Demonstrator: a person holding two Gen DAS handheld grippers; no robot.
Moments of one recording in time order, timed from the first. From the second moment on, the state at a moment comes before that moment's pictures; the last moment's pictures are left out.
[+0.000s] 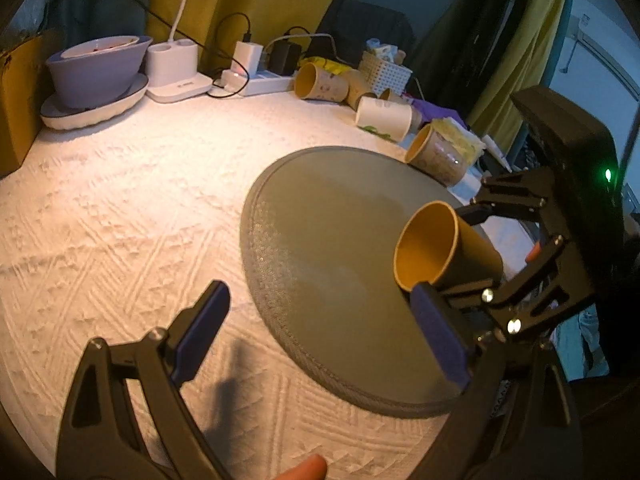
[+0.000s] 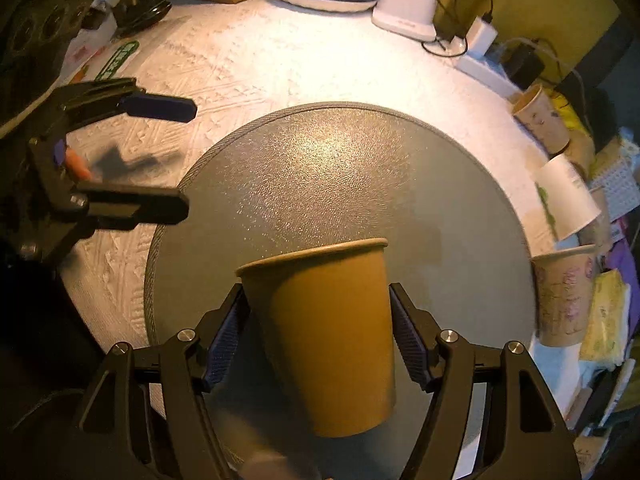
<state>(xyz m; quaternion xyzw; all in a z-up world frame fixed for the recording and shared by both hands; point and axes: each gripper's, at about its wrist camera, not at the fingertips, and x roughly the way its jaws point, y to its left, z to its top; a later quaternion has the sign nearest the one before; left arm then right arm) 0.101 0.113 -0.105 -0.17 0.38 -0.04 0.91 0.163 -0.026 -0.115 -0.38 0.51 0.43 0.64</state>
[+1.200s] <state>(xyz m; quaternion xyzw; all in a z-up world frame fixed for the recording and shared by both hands) 0.109 0.077 -0.077 -0.15 0.36 -0.04 0.92 0.194 -0.095 -0.083 -0.17 0.45 0.35 0.81</state>
